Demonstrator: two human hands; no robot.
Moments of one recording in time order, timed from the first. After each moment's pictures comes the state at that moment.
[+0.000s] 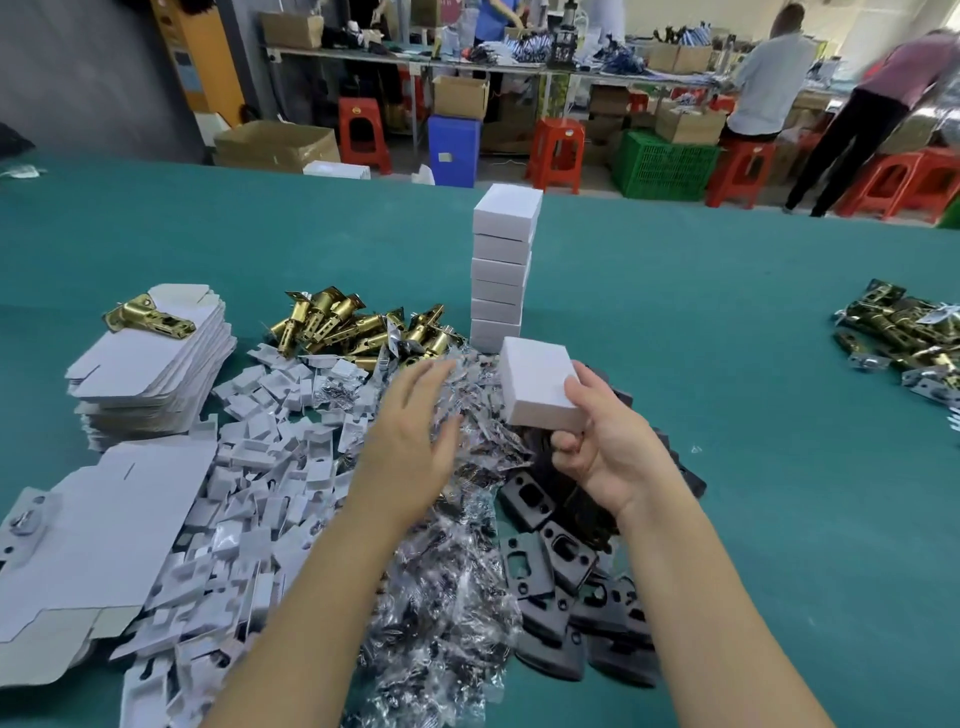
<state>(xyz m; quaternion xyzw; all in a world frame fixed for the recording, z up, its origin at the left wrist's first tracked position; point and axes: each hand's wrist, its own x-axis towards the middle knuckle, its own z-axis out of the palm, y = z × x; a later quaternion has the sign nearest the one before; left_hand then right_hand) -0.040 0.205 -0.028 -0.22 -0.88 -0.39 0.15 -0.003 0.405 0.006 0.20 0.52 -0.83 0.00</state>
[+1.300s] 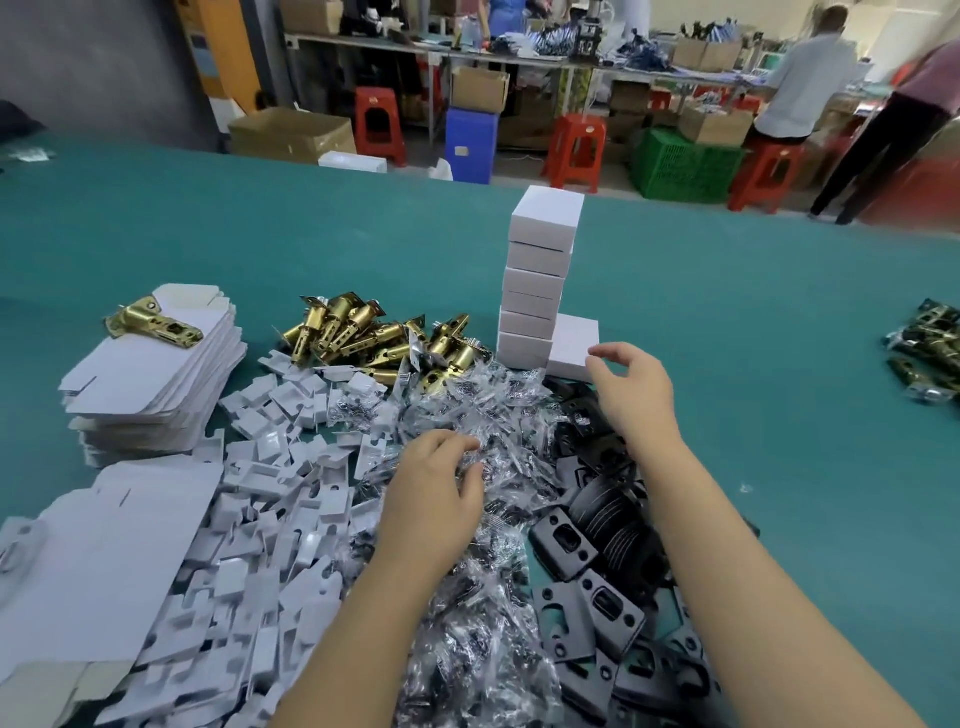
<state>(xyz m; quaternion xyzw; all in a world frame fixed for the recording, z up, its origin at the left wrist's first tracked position) -0.064 0.210 -0.072 -0.11 -0.92 -0.37 0.04 -0.105 0.437 -0.012 0.22 0.86 -0.42 -0.18</state>
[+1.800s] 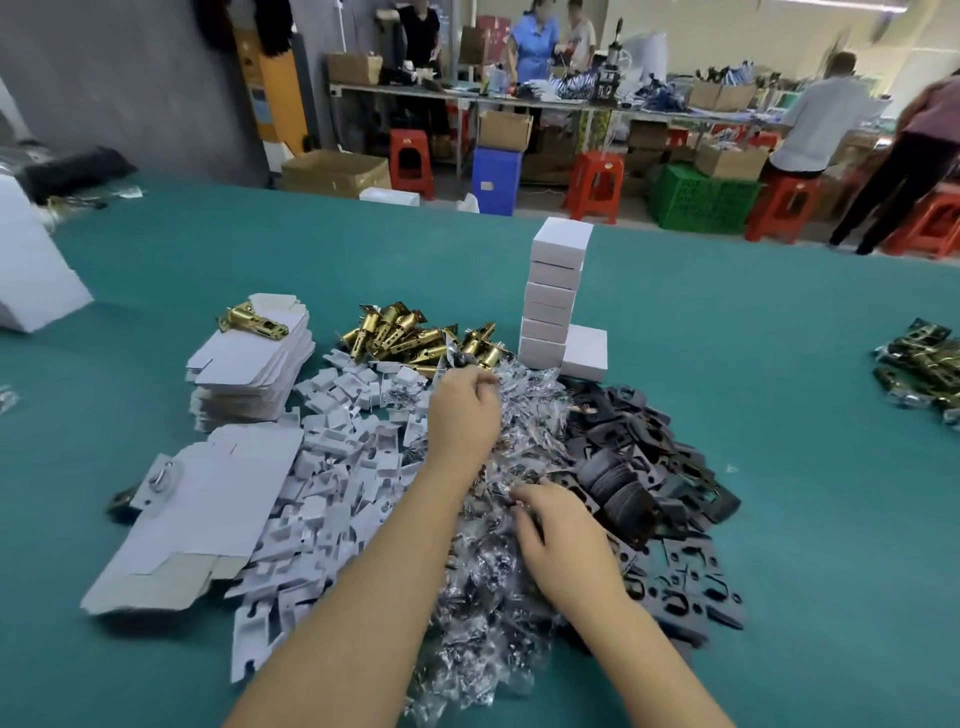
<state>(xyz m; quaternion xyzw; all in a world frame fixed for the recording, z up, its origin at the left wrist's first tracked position) -0.075 0.215 -0.016 -0.05 -0.86 -0.49 0.11 0.057 0.327 -0.057 0.01 0.96 -0.28 -0.07</state>
